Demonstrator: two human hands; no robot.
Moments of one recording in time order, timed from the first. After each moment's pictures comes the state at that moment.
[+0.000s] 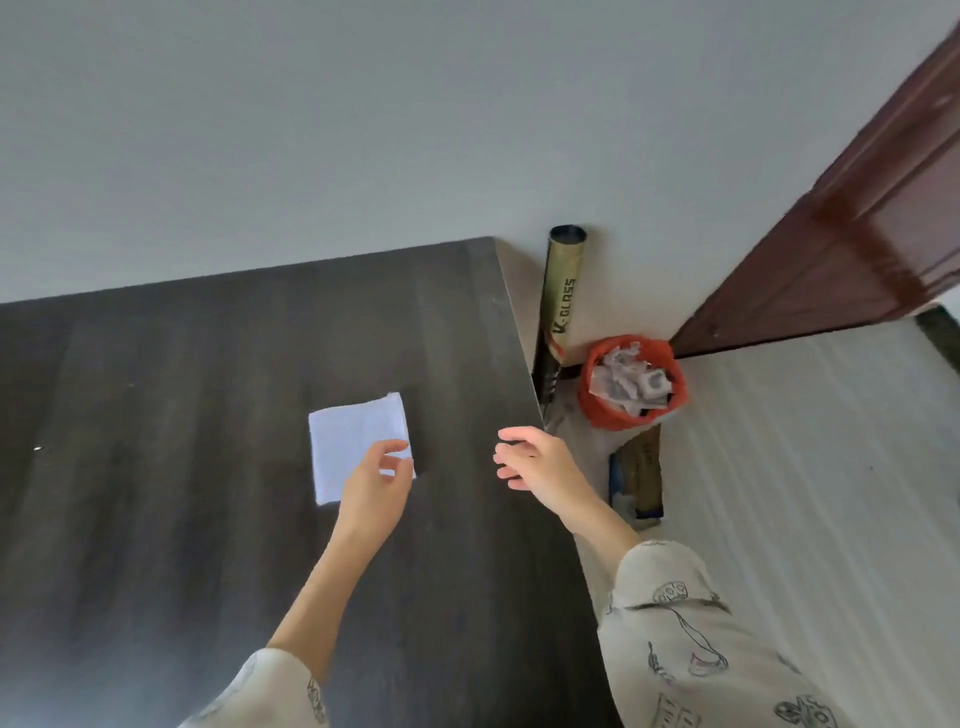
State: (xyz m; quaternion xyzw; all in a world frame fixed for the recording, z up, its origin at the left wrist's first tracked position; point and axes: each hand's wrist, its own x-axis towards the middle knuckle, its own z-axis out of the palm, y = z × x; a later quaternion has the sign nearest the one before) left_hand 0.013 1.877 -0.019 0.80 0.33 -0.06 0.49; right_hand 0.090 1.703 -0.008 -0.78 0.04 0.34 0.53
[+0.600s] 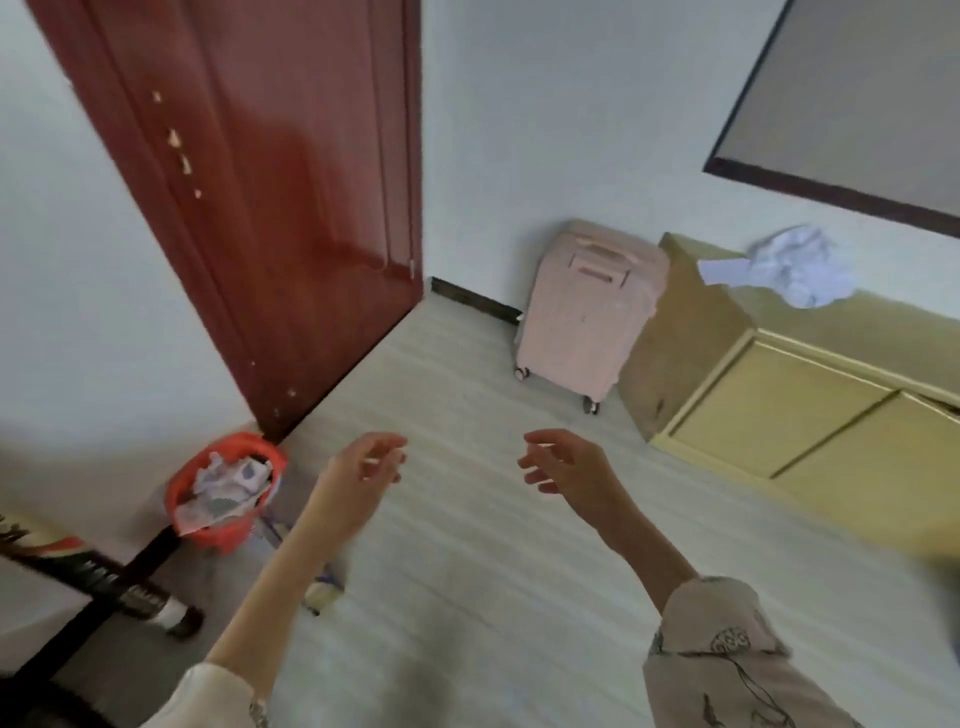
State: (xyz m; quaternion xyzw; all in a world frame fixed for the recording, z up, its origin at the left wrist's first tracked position) left_hand 0.008 1.293 0.095 0.81 -0.21 -0.22 0.50; right_hand -0.125 1.096 0.118 -0.73 0.32 -0.06 0.59
